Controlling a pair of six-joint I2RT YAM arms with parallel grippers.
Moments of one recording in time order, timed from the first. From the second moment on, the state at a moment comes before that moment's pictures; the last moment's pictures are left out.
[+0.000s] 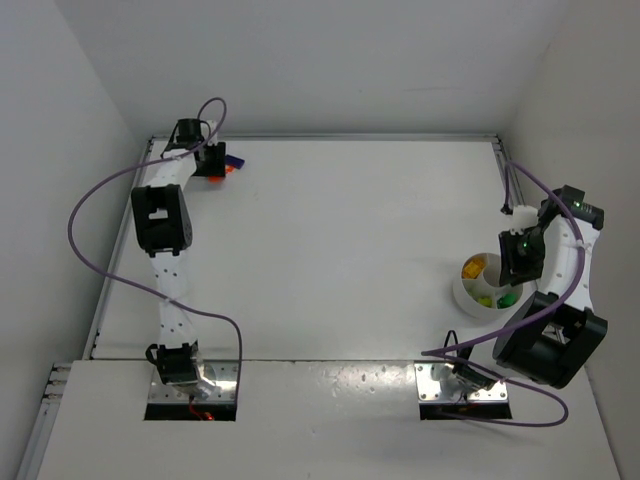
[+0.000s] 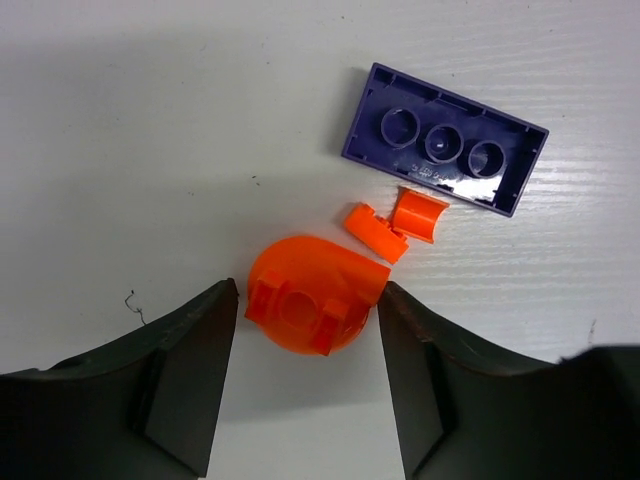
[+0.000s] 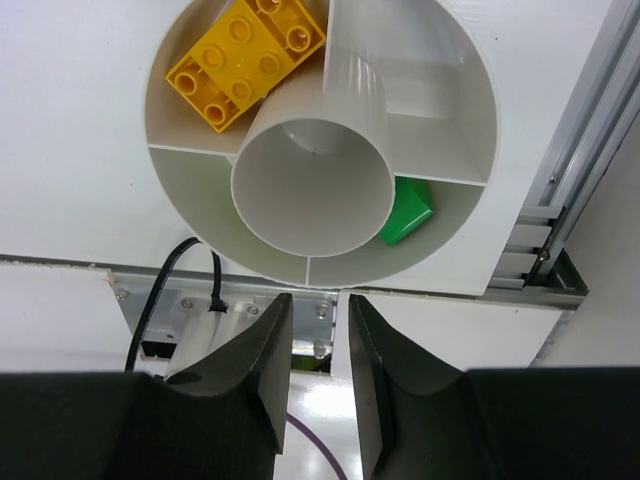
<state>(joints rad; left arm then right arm) 0.11 2.51 2.15 -0.50 0.11 0.08 -0.53 1.36 1.15 -1.24 -0.14 -0.55</state>
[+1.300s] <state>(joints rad) -0.42 1.64 1.24 -0.25 0.44 0.13 -0.40 1.66 1.45 -1.36 -0.76 -0.49</state>
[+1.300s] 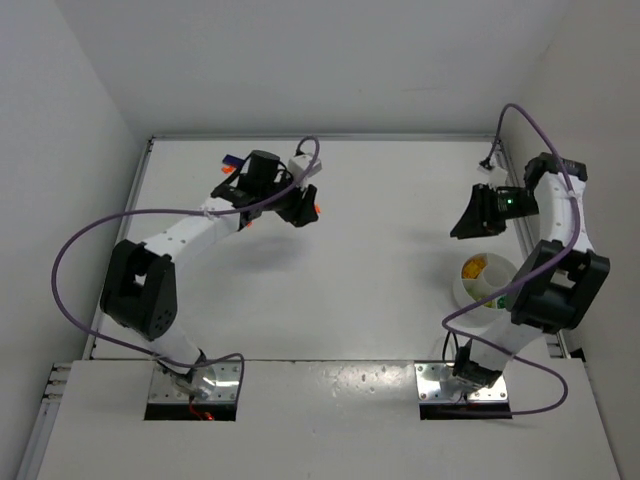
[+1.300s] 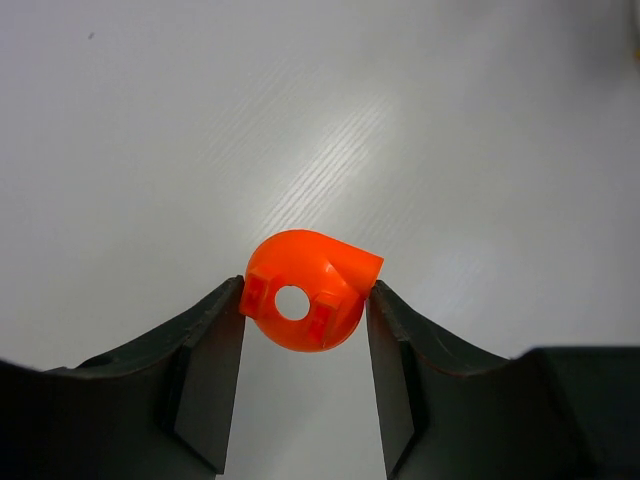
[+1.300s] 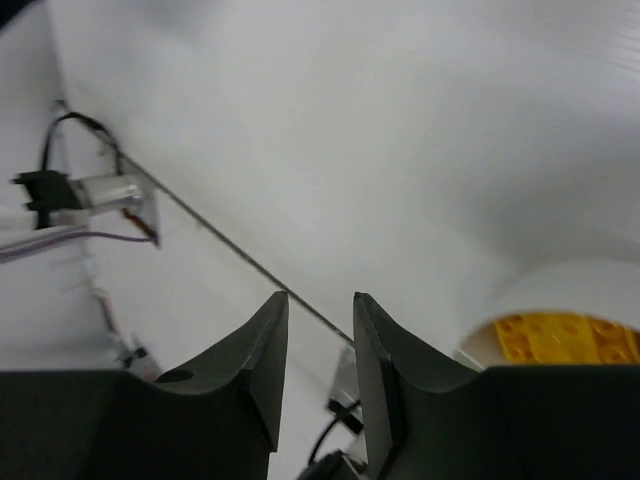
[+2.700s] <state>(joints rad) -0.95 1.73 1.50 -0.28 0.30 0.10 -0.08 1.77 1.29 -1.36 -1.27 -0.32</state>
